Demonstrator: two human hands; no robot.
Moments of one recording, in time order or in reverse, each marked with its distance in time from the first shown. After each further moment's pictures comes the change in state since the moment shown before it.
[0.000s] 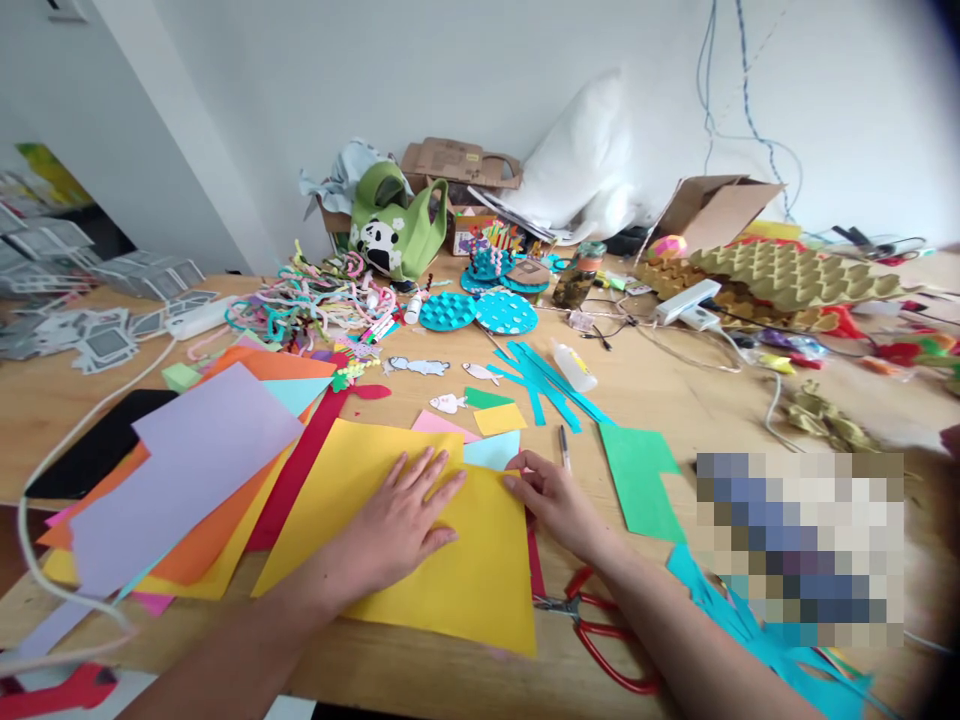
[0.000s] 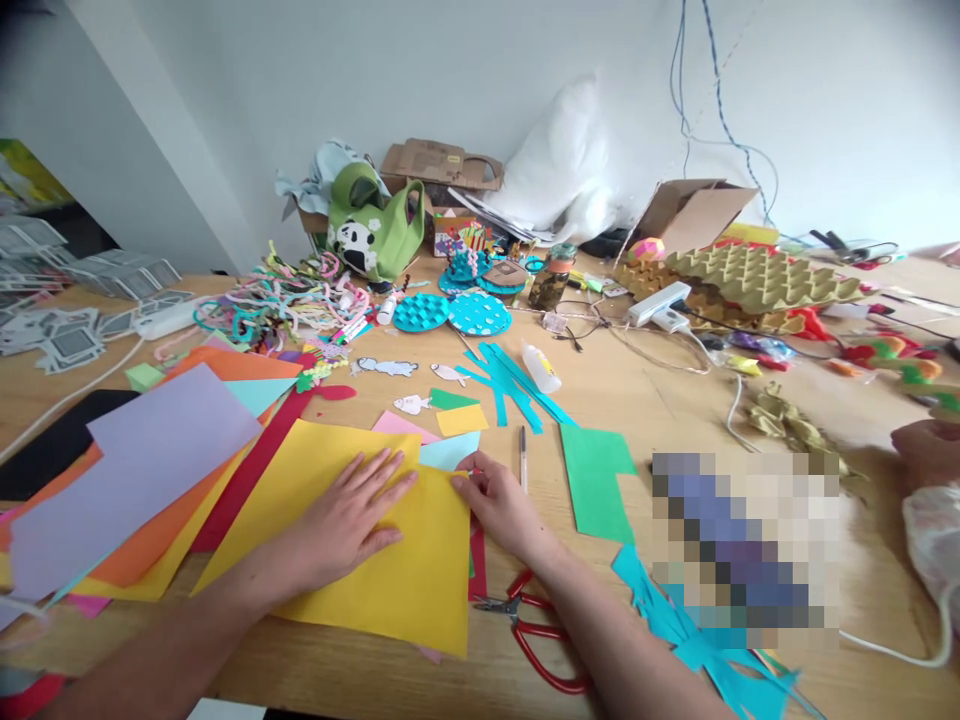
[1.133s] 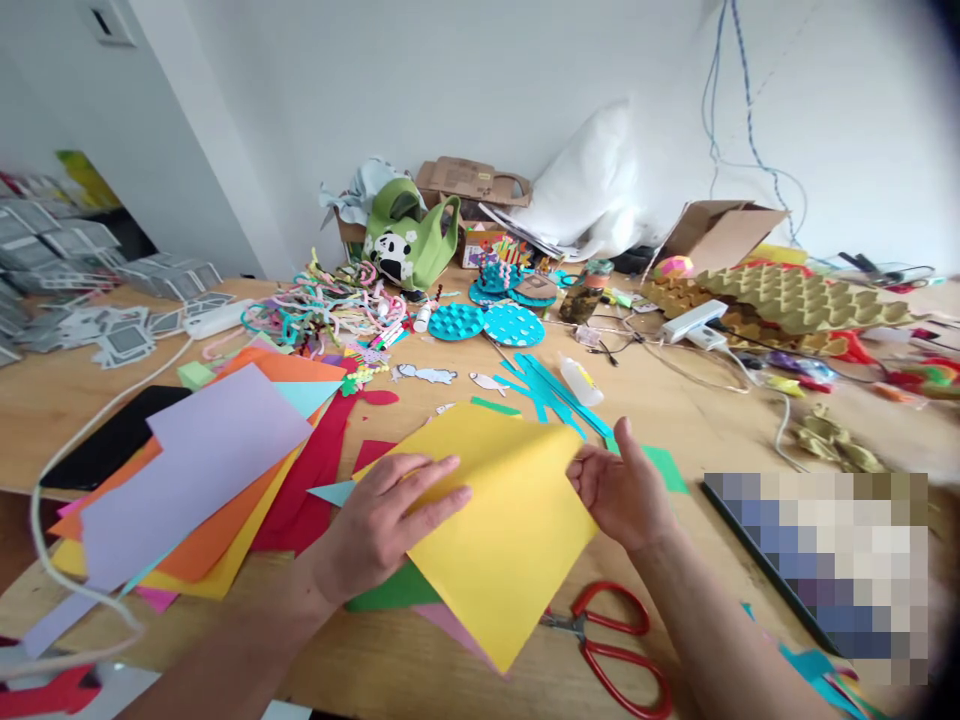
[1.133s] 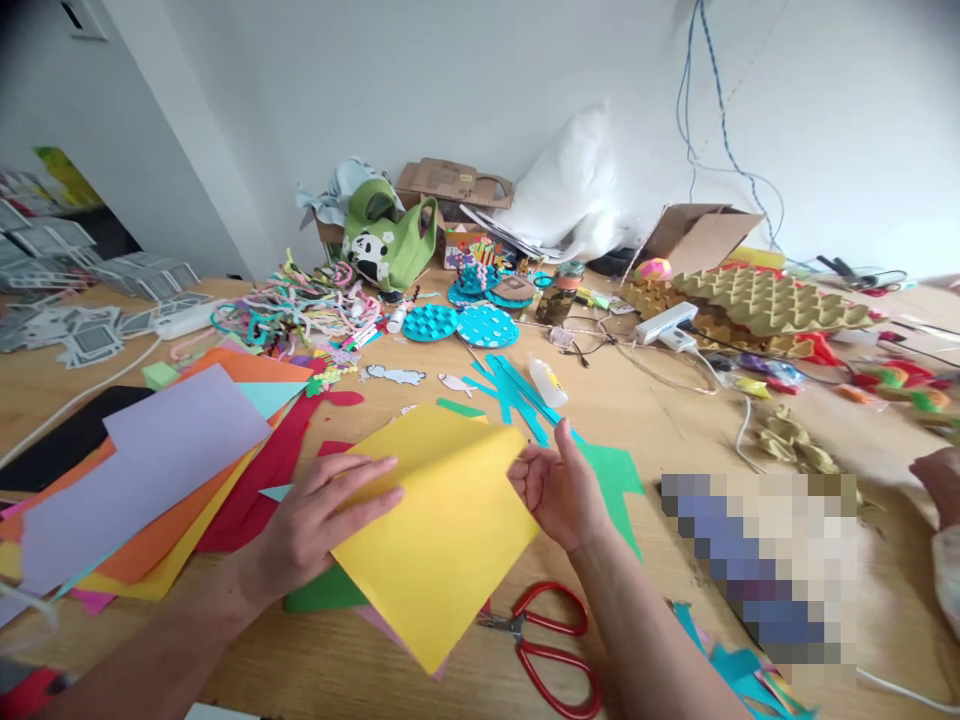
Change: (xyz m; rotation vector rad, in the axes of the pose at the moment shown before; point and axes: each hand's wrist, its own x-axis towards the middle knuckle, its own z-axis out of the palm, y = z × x) left_hand -0.009 -0.006 -0.050 -0.069 0.506 0.195; right_hand -0.001 -0.027 -0.055 0.549 0.098 0.144
